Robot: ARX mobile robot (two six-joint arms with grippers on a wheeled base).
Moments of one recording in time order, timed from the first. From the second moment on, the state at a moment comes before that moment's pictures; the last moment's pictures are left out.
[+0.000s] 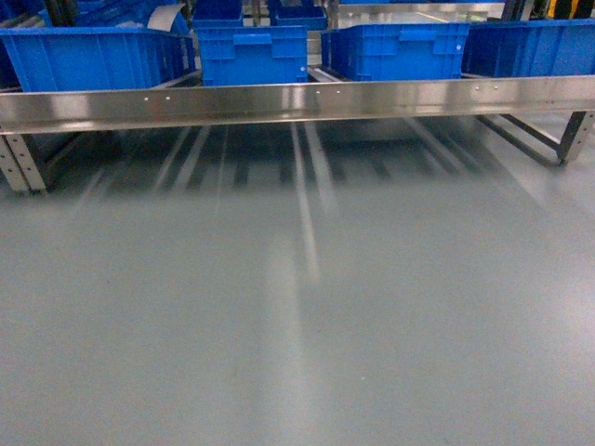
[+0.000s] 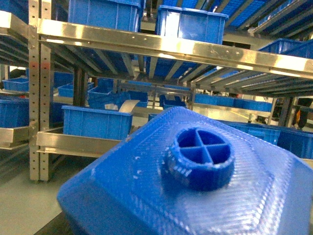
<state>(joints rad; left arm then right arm) -0.15 0.65 0.12 0.89 -0.22 -0.02 0.48 0.40 0.20 0.23 0.46 0.03</state>
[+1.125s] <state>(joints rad) -0.15 0.65 0.12 0.89 -0.22 -0.02 0.48 0.40 0.20 0.23 0.46 0.03</state>
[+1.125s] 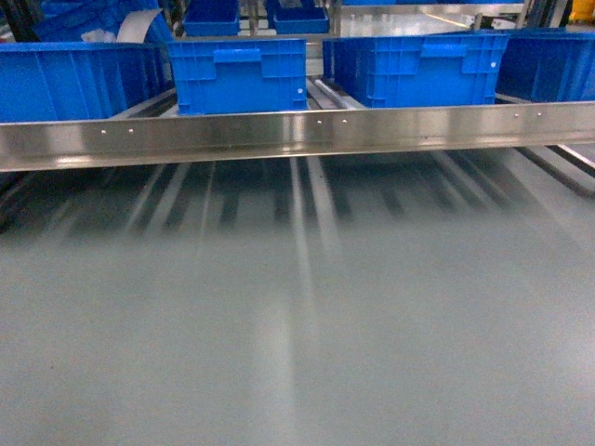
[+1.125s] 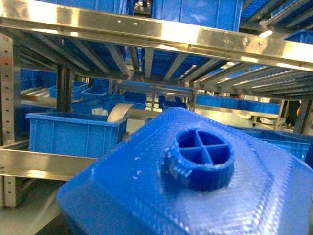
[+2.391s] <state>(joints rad) -0.15 0.65 0.12 0.89 -0.23 -0.02 0.48 0.40 0.20 0.23 0.45 0.03</state>
